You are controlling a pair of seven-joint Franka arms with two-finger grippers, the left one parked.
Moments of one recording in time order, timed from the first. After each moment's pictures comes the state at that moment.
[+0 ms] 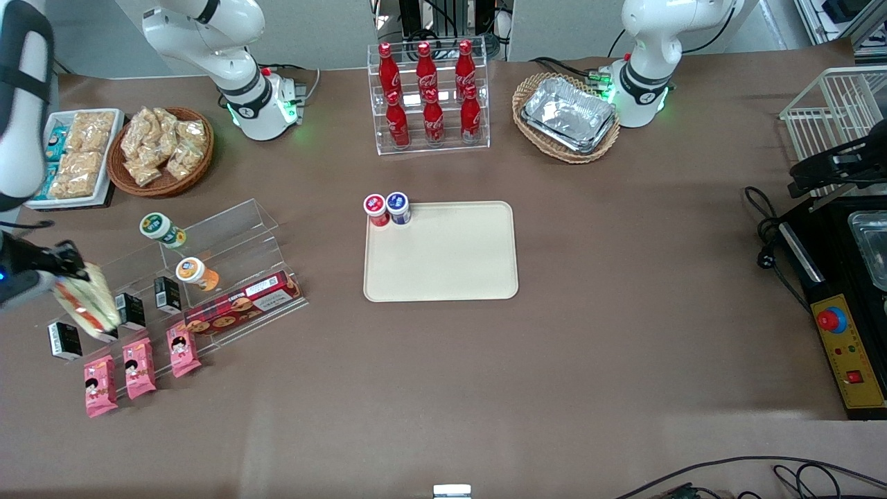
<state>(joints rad) 0.17 0.20 -0.39 -1.64 0.03 1.80 -0.79</state>
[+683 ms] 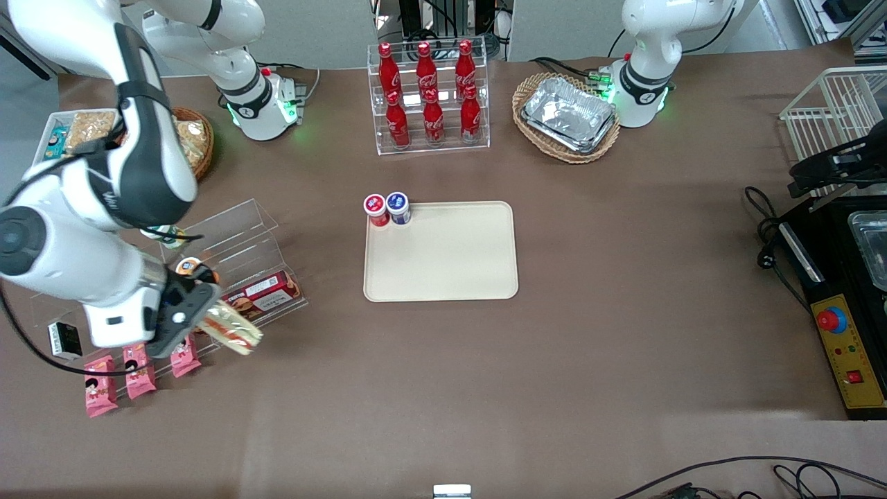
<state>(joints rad) 0.18 0.34 -0.04 -1.50 0.03 1.83 -0.79</state>
